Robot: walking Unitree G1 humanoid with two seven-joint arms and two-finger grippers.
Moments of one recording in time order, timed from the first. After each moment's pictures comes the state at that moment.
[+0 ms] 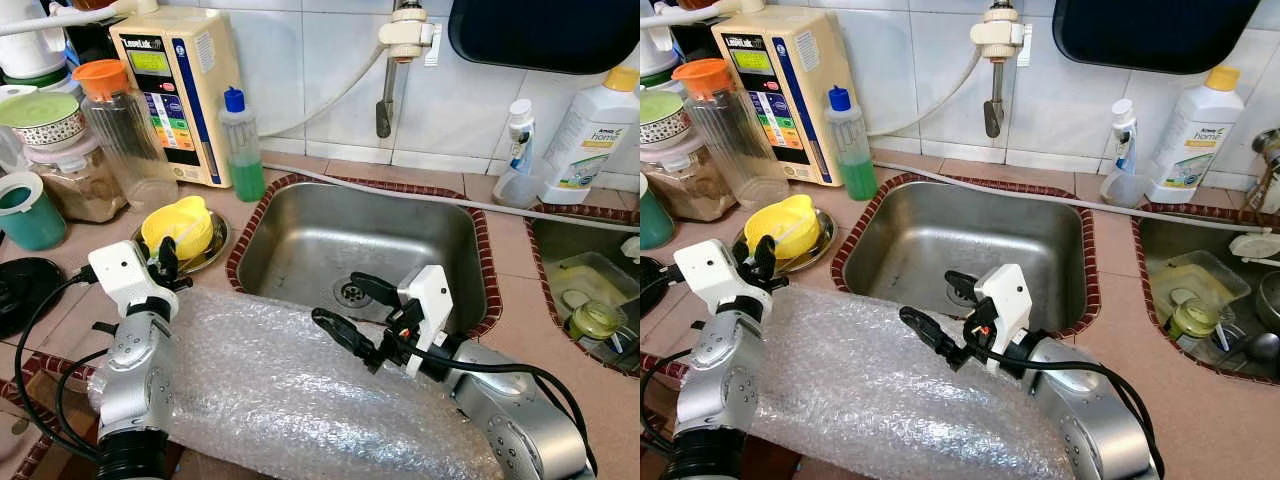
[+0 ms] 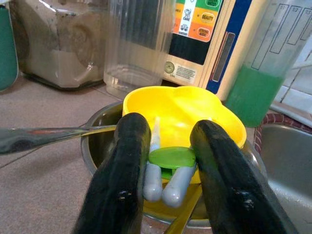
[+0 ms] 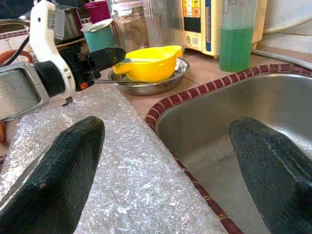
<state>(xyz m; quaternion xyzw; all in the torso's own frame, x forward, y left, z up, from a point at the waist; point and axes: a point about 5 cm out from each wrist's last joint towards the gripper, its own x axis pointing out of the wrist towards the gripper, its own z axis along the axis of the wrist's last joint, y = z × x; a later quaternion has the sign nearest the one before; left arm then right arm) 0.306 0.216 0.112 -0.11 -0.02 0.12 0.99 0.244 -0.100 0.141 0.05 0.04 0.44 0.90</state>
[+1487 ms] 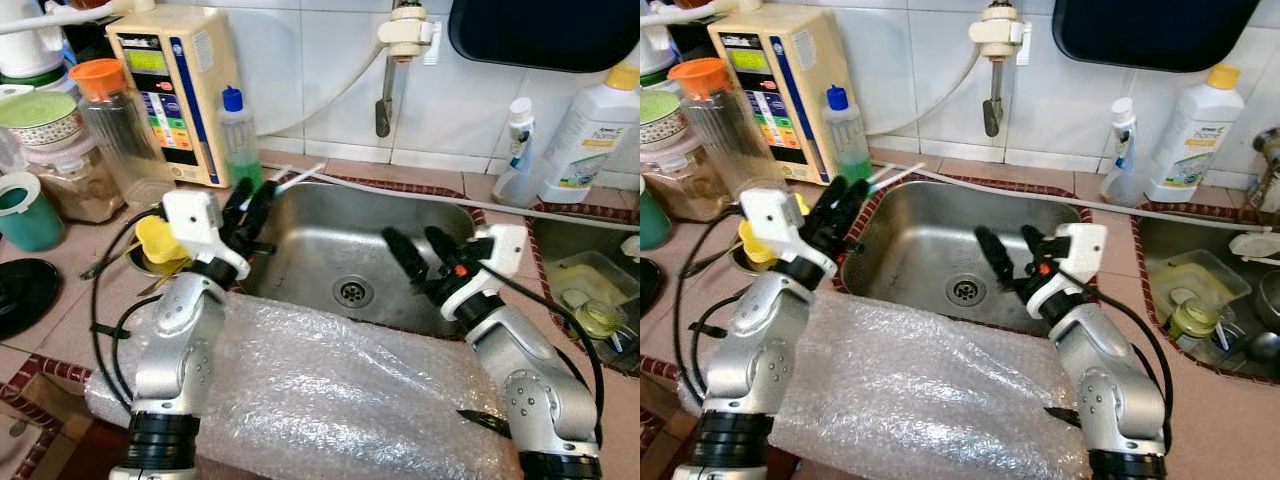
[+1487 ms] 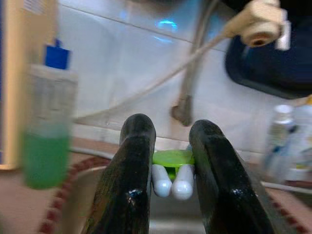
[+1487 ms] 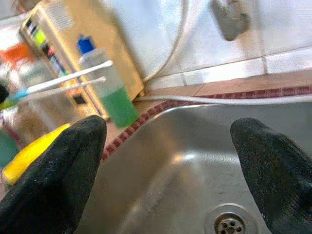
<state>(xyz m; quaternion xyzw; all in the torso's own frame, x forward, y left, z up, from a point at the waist) 0.313 0.124 0.183 -0.16 -0.13 -0.21 0.96 0.293 -0.150 0.157 0.23 -0.01 0.20 0.95</state>
